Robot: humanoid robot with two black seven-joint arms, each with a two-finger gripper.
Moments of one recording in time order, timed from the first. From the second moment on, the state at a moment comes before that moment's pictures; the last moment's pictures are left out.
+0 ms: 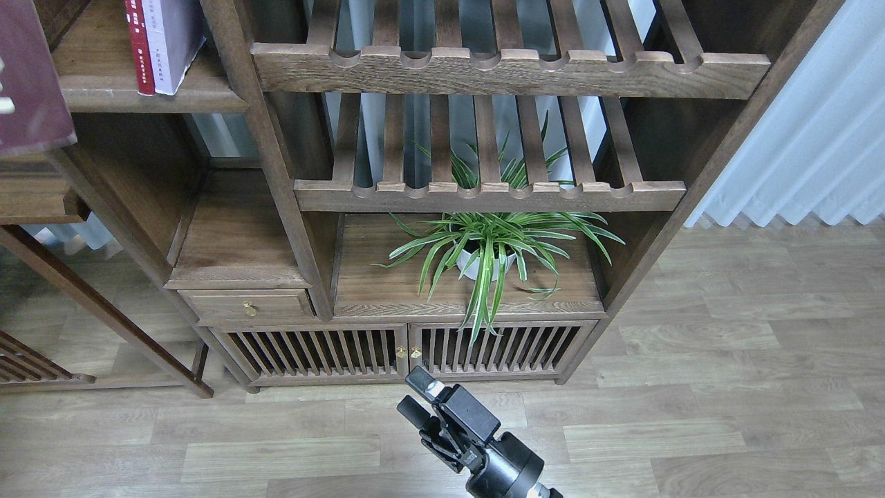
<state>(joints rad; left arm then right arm) -0.45 0.79 -1.80 -1.22 0.24 -0.49 0.47 -0.22 0.02 0.87 1.34 0.18 0.58 -0.23</state>
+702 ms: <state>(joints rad) -1.39 0.67 -1.06 -0.58 0.45 -0.49 0.48 -0.22 0.02 0.88 1.35 0.16 0.58 -0.23</state>
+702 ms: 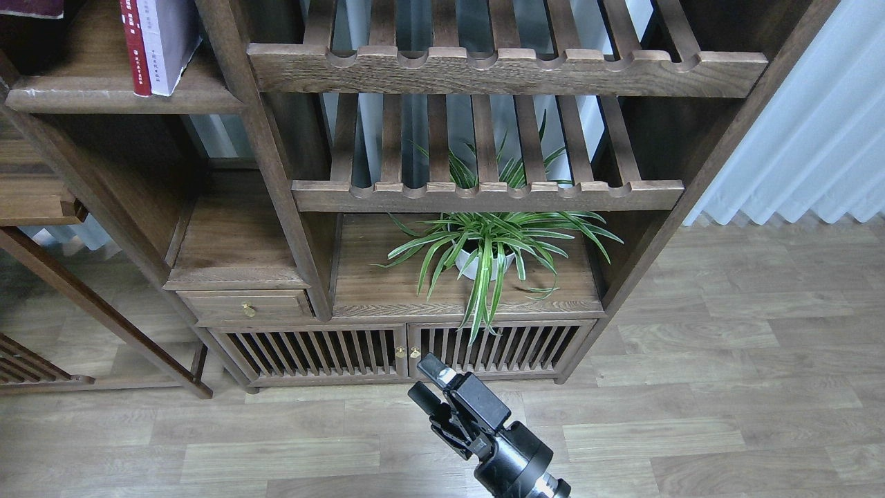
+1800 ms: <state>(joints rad) -1.38 0.58 -0.95 -0.45 0.41 -0.49 0.45 -0.22 0.01 0.89 1.37 0.16 0.58 -0.23</state>
